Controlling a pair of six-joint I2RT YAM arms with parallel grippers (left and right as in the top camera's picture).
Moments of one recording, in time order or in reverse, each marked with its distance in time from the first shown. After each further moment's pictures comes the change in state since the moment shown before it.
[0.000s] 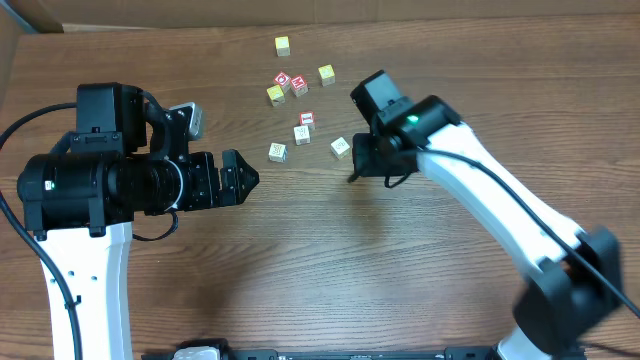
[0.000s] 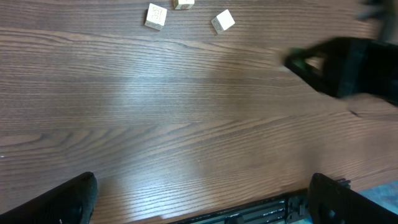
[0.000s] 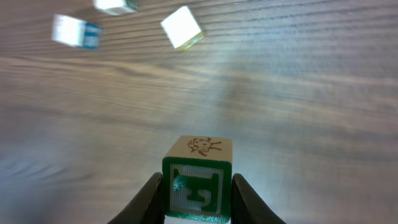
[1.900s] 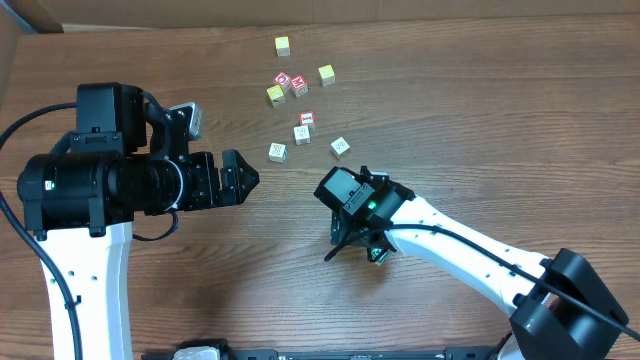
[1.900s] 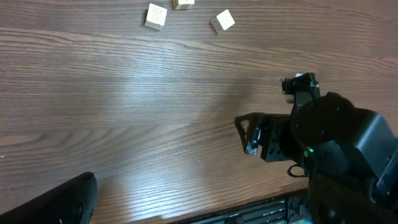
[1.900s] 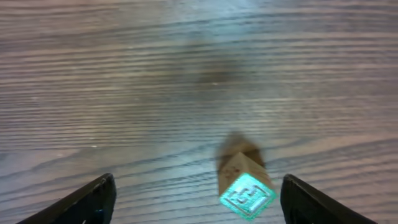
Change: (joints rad) left arm 0.000 0.000 0.000 0.000 0.000 0.000; right arm 0.272 -0.055 -0.404 0.165 0.172 0.380
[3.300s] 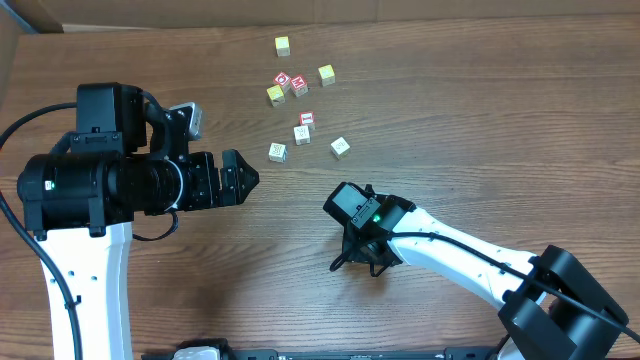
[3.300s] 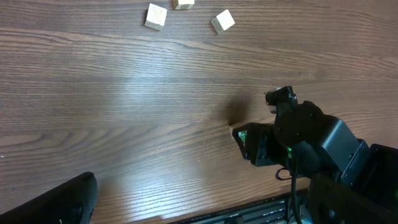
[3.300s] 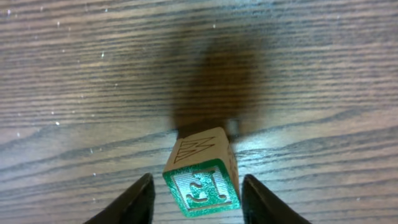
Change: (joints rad) left arm 0.000 0.000 0.000 0.000 0.000 0.000; right arm 0.000 0.000 -0.149 0.141 -0.127 0.036
